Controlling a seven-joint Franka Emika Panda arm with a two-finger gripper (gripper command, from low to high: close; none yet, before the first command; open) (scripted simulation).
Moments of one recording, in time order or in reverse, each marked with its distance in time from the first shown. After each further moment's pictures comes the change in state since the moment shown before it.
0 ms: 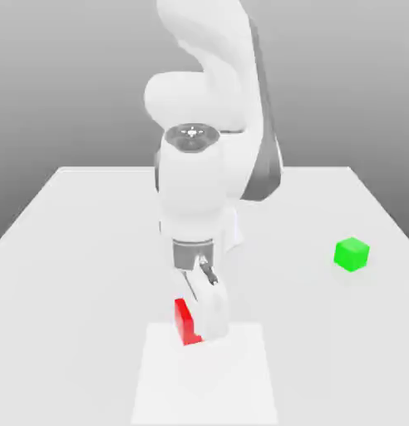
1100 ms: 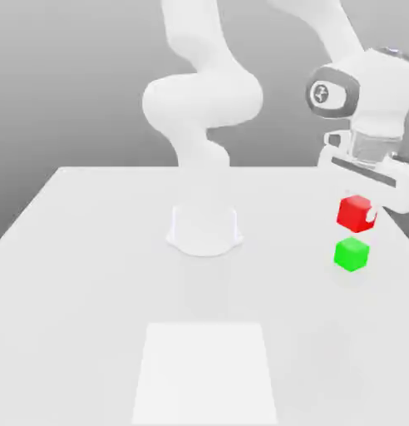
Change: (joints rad) arm 0.808 -0.378 0.557 -0.082 0.489 -0.260 0.594
